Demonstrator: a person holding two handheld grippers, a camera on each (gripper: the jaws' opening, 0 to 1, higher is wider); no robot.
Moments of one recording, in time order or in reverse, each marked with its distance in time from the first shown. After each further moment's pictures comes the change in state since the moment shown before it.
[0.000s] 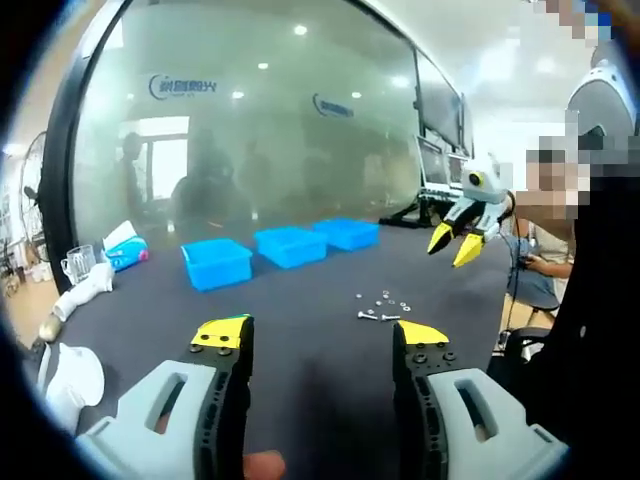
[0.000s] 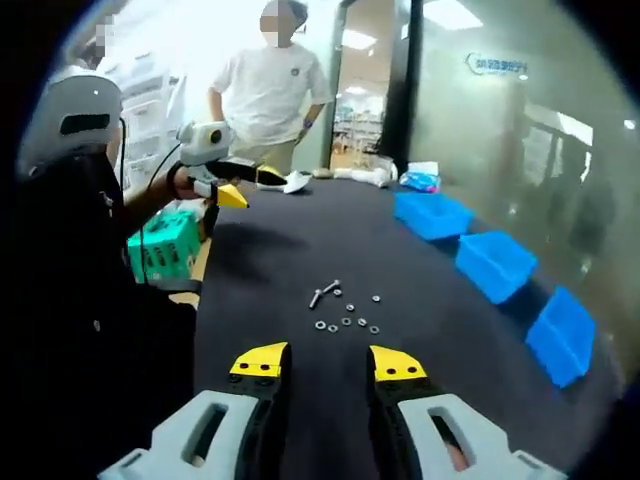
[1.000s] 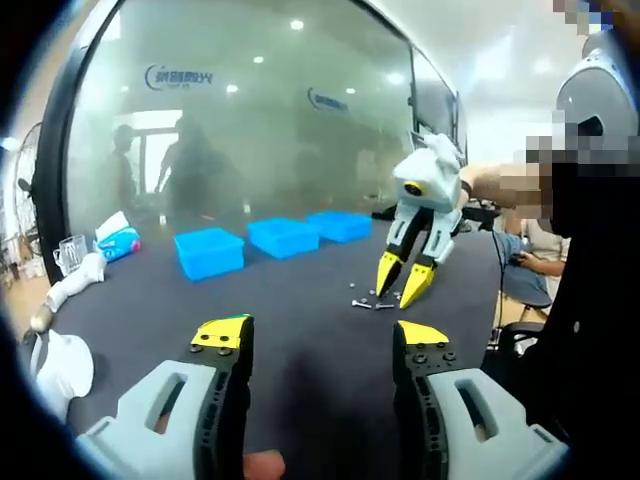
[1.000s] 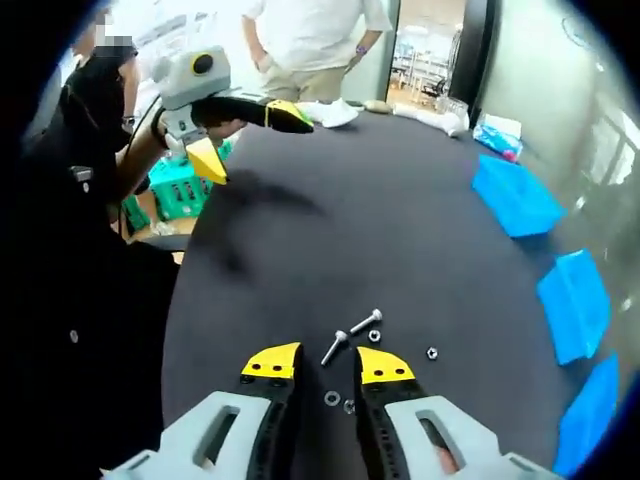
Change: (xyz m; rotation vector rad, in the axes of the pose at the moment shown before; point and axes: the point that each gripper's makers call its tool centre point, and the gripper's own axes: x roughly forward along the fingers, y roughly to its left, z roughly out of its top) left arm 0.001 -0.004 -0.011 -0.015 0.012 -0.031; right arm 0.101 0.019 0.007 -0.119 0.297 0.188
